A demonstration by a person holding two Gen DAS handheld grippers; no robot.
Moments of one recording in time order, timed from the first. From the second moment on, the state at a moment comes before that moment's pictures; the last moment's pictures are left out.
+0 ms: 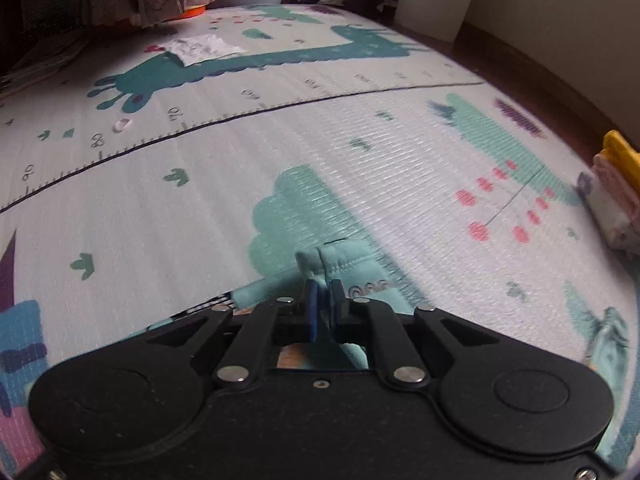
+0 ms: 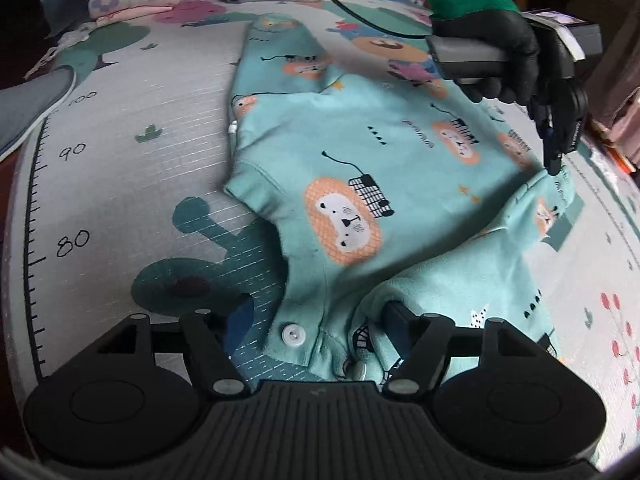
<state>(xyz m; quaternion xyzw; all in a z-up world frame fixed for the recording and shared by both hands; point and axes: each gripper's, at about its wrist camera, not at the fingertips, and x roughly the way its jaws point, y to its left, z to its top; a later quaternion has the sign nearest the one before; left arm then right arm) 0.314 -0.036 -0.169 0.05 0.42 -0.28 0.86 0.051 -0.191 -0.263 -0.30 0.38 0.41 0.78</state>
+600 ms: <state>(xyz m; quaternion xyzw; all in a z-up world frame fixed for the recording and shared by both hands) 0.308 -0.046 -0.179 0.03 0.45 -0.28 0.85 0.064 -0.203 -0.253 -0.19 0.39 0.39 0.81</state>
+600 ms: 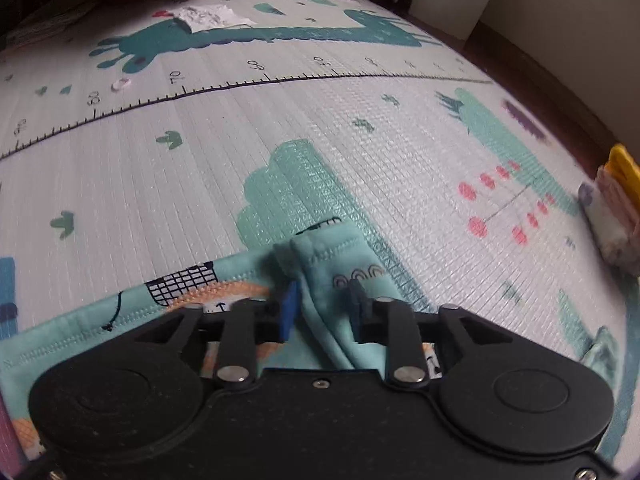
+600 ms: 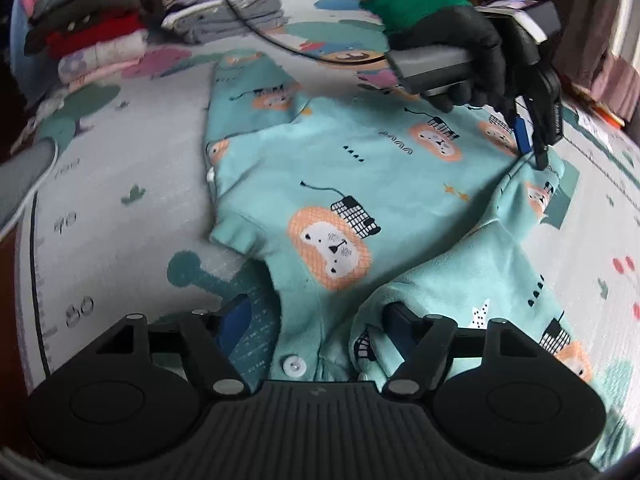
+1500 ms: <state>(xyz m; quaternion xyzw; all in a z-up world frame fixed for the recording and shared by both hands) 0.279 -0.068 -0.156 0.15 0.33 -0.25 0.89 0.054 -0.181 -0.262 -0.25 0.37 0.39 0.81</state>
